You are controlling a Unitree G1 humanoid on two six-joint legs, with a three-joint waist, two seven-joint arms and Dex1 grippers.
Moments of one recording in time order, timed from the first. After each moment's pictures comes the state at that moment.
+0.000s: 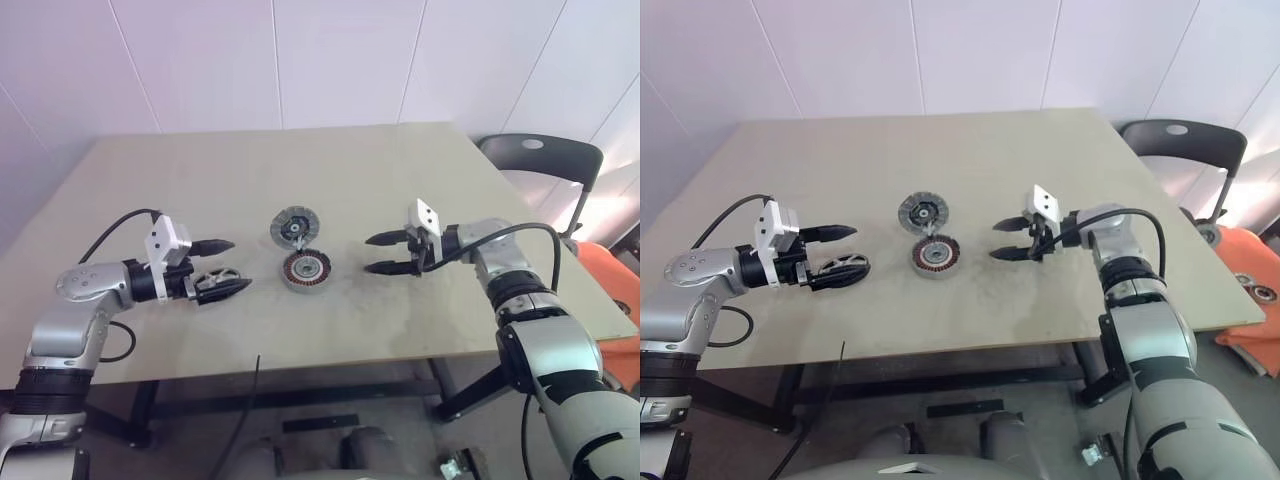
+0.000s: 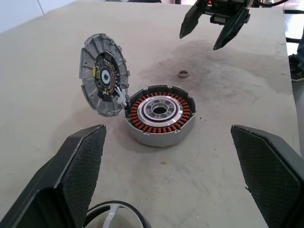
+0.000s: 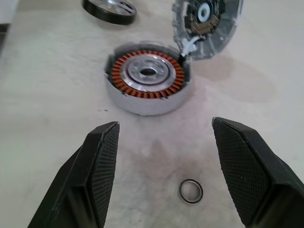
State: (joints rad) left arm -0.28 0.74 0.11 0.03 -0.45 0.30 -1.15; right arm -0.96 -0.45 0.10 1.18 0.05 -0.26 1.41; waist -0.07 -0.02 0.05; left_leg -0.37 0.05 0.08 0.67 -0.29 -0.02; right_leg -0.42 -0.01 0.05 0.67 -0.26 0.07
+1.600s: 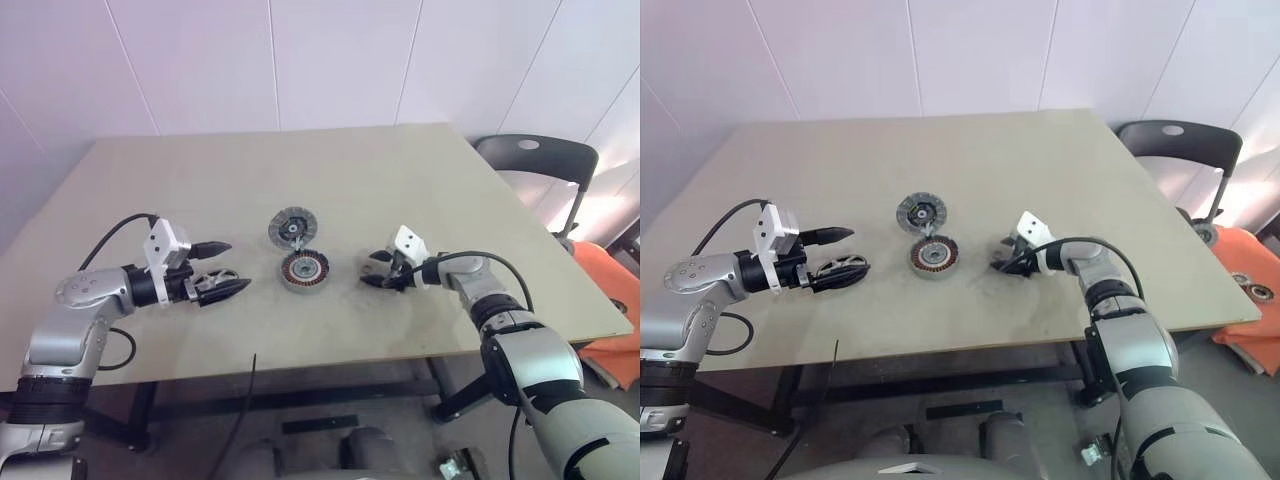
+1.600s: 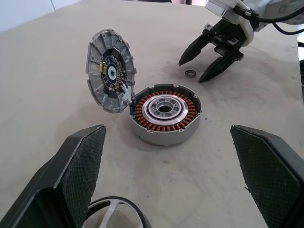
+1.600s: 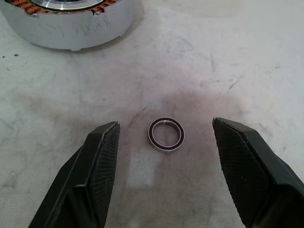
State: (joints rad) left arm -0.24 0.74 0.11 -0.02 -0.47 0.32 -1.07; right arm -0.89 -0.37 0.09 1.30 -0.10 -0.31 1.06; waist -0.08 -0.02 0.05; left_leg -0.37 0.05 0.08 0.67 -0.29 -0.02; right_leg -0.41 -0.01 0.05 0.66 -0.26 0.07
